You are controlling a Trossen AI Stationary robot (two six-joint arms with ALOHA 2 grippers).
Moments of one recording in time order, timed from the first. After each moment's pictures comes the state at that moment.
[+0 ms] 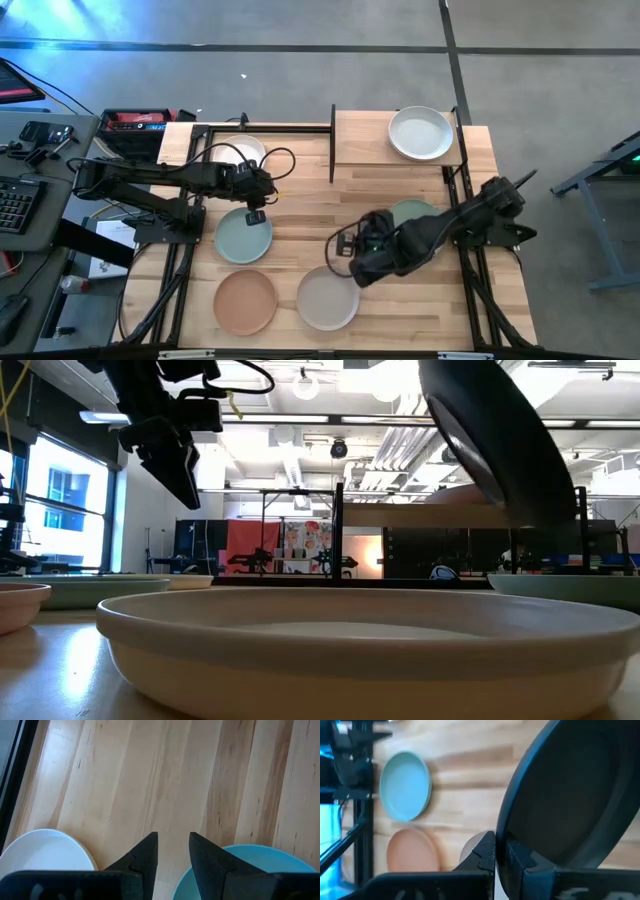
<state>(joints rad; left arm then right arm) 0.09 1.20 0.84 -0.74 -0.25 -0.01 0.47 1.81 1.85 -1.32 0.47 2.04</state>
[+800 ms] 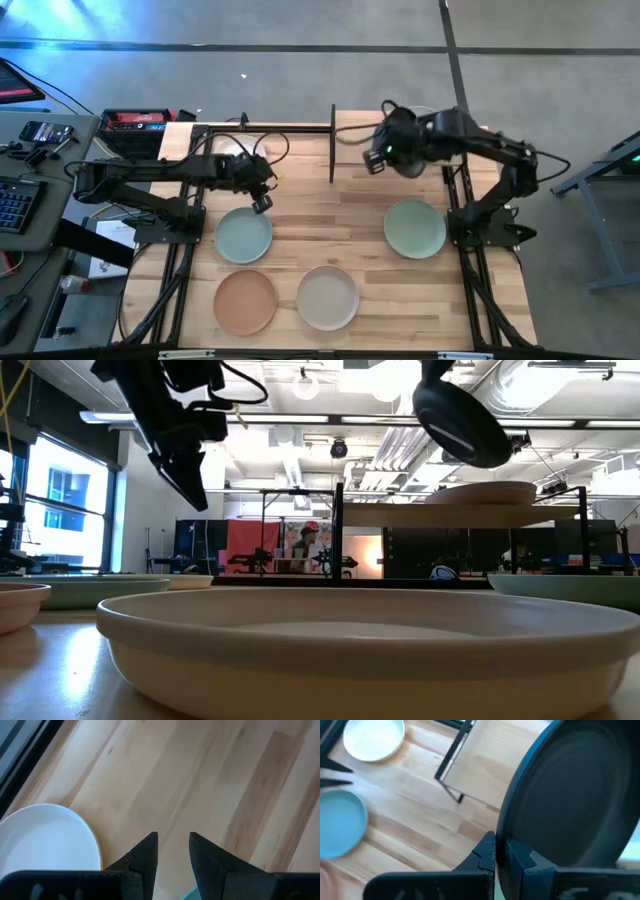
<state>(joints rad) 0.21 1.20 0.84 -0.70 -0.25 -0.20 -0.10 1.60 2.00 -1.57 0.41 0.95</state>
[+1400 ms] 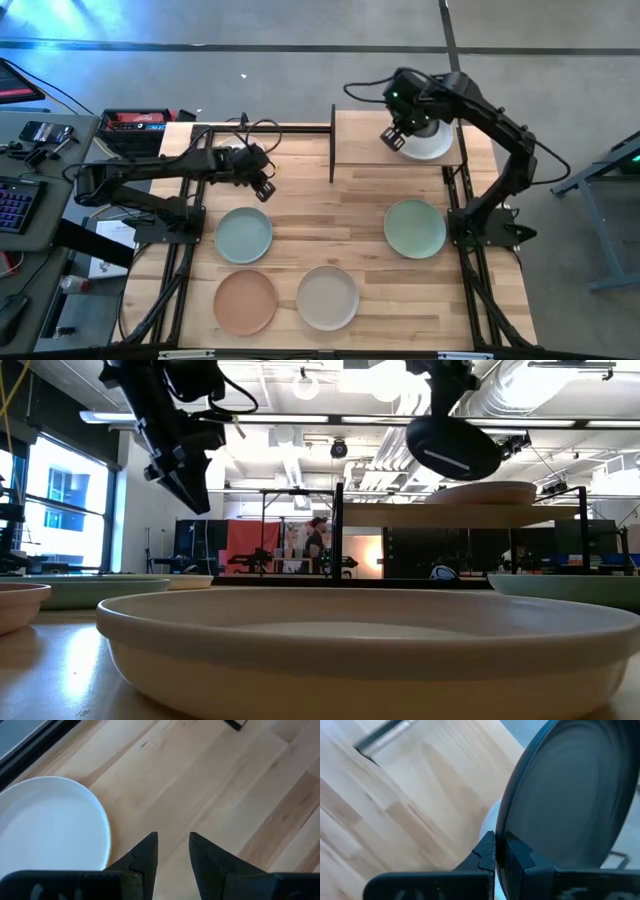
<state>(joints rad) 0.31 1.20 0.84 -0.69 -0.25 -0.37 -0.48 1.62 2.00 -1.57 0.26 0.17</state>
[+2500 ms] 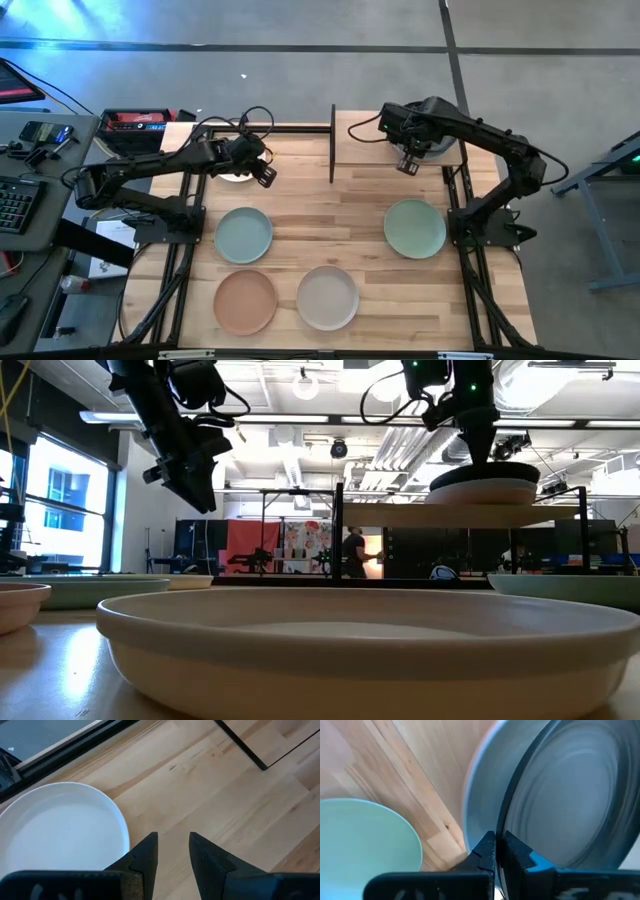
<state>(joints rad) 0.43 1.20 0.84 -0.63 -0.26 -0.42 -0.48 1.54 1.55 -1.55 0.34 -0.04</state>
